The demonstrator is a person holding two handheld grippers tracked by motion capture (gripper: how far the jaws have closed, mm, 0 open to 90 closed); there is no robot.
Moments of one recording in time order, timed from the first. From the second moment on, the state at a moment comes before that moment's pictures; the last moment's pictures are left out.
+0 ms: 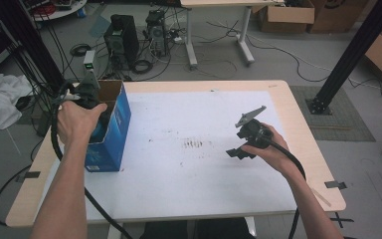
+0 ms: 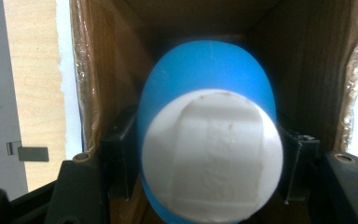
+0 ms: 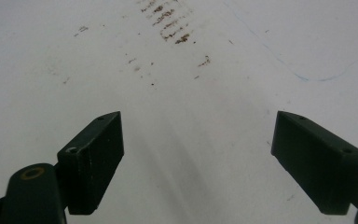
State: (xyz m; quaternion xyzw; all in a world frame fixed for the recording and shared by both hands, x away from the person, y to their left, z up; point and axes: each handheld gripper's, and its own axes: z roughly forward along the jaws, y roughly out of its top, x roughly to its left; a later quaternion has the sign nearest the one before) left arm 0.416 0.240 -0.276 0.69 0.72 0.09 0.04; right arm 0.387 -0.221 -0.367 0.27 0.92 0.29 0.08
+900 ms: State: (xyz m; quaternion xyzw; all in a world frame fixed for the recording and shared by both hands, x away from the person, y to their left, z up) left arm 0.413 0.239 -0.272 0.69 0.72 0.09 0.05; right arm 0.387 -0.221 -0.369 0.27 0.92 0.29 0.08
